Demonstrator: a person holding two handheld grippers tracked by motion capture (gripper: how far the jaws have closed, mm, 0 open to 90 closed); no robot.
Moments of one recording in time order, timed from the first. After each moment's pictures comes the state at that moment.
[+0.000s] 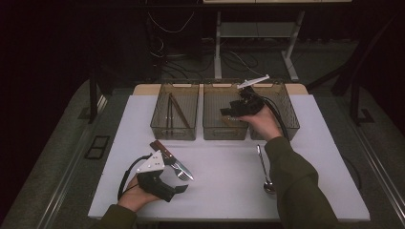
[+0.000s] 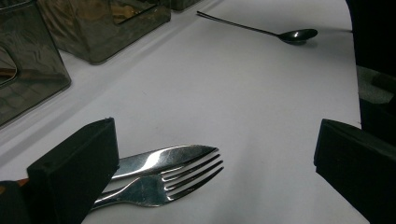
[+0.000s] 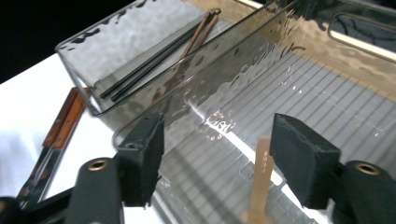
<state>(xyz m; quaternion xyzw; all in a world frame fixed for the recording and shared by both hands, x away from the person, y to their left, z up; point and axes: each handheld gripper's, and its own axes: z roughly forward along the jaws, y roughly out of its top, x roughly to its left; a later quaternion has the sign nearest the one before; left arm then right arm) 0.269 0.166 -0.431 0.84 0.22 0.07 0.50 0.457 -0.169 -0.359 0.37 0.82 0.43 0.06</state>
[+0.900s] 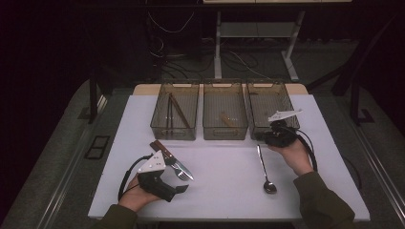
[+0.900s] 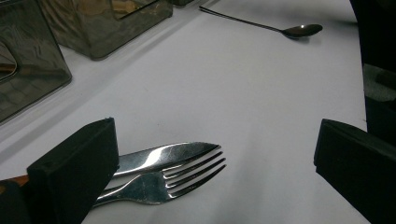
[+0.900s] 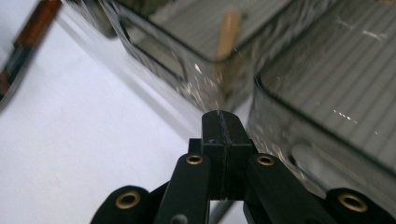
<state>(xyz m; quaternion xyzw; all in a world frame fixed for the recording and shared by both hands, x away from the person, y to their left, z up) 0.269 0.166 -0.433 0.84 0.22 0.07 0.49 0.373 -0.250 -0.405 0.40 0.83 0.38 0.10</state>
